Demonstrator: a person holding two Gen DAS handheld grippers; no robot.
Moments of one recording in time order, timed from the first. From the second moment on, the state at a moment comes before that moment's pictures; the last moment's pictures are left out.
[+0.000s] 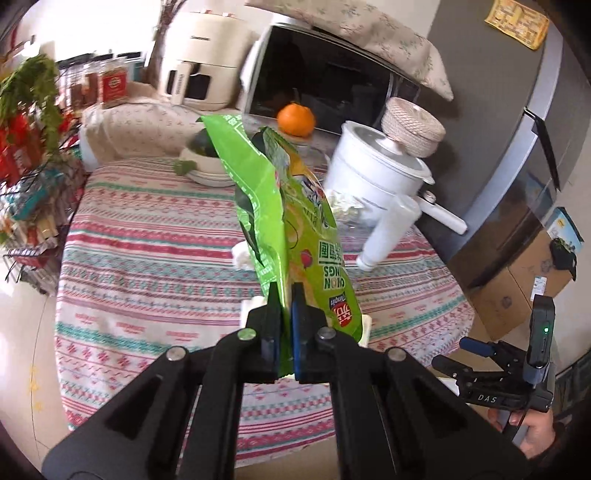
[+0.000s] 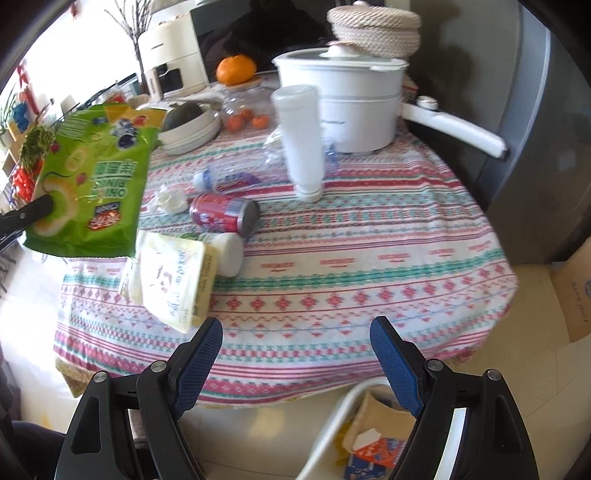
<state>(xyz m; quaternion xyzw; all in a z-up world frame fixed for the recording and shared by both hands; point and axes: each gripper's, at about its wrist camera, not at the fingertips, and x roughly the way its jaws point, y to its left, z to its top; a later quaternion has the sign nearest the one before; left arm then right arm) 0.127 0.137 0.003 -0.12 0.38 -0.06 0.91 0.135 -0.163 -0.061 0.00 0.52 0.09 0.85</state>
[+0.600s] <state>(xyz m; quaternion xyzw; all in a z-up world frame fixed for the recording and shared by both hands) 0.118 0.163 -0.019 -0.03 0.38 0.02 0.92 0.187 -0.094 -0.146 0.12 0.57 0.17 0.80</state>
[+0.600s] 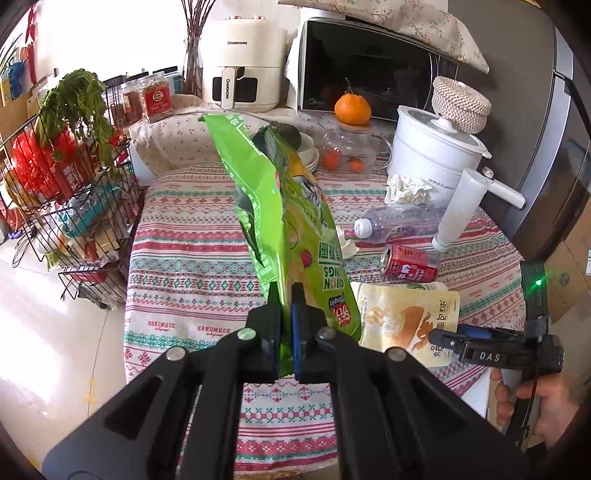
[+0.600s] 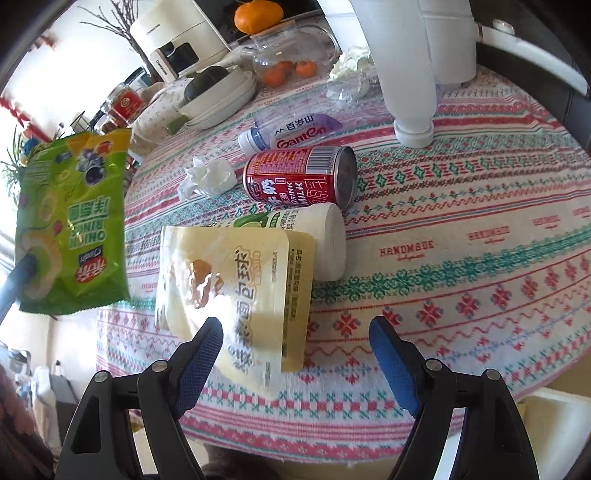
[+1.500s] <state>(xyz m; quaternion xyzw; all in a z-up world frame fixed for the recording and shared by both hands) 0.109 0.155 -0.015 -0.02 0.37 0.02 0.93 0.164 -0.088 -0.080 0.08 0.49 0.24 0.83</state>
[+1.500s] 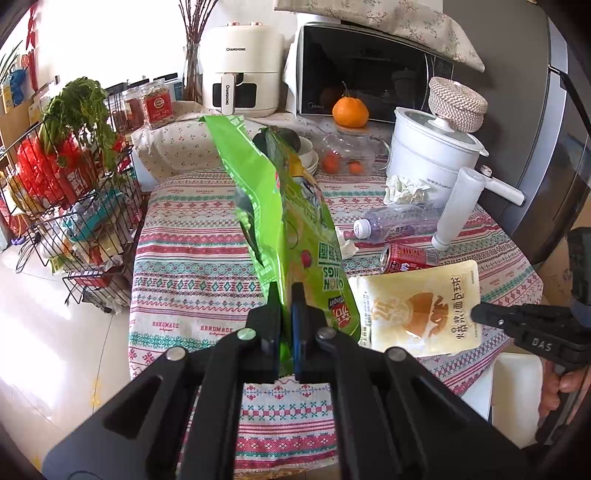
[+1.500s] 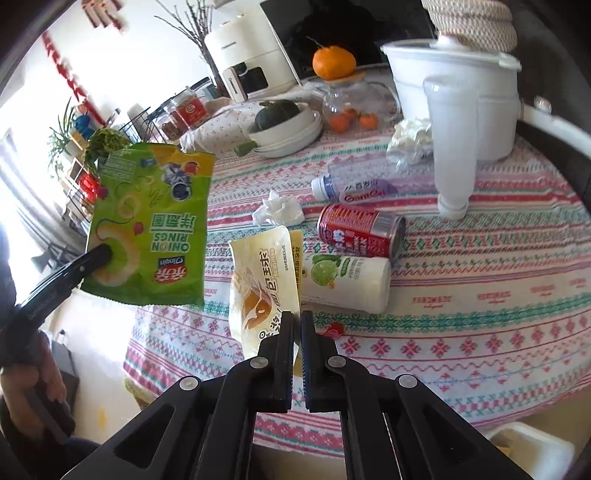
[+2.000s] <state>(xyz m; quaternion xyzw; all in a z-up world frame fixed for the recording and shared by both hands) 0.099 0.116 -0.007 0.01 0.36 -0.03 0.93 0.132 -0.165 -0.025 0.07 0.46 0.20 0.86</state>
